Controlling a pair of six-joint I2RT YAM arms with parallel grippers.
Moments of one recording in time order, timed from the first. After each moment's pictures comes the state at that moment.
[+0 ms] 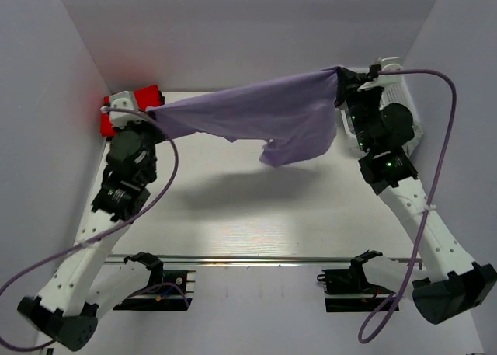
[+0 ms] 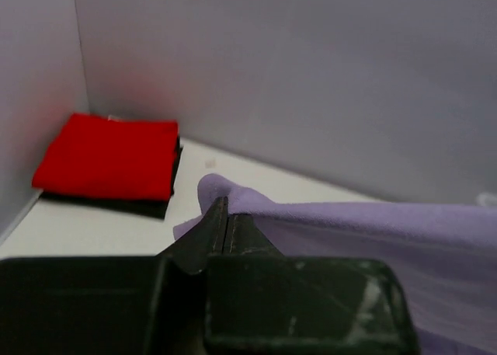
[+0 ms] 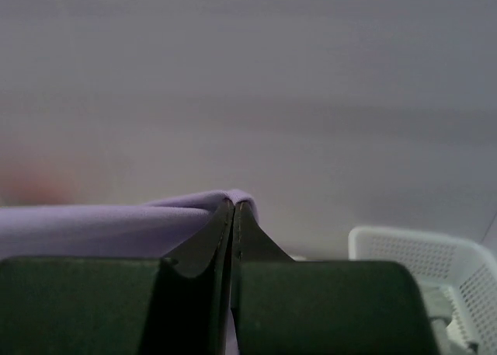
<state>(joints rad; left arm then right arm) -0.43 0.90 1.04 -0.09 -0.62 -0.21 0.40 1.10 1.17 0.25 0.16 -0.01</state>
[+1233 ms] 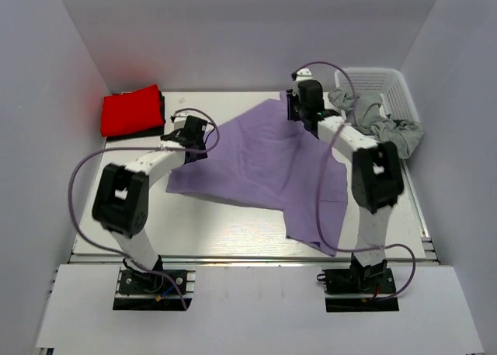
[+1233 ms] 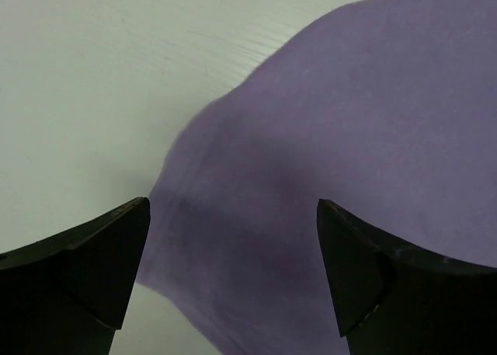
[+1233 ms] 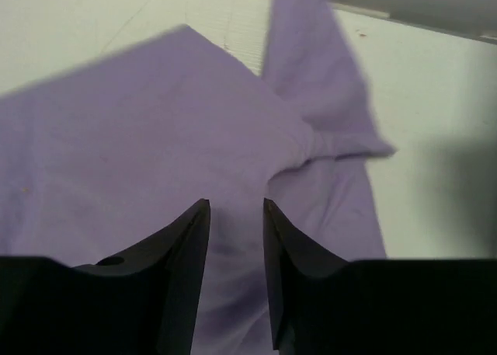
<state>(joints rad) -0.36 1.68 1.13 -0.38 -0.57 -0.47 0.37 1.92 1.48 -0.02 0.11 0.05</state>
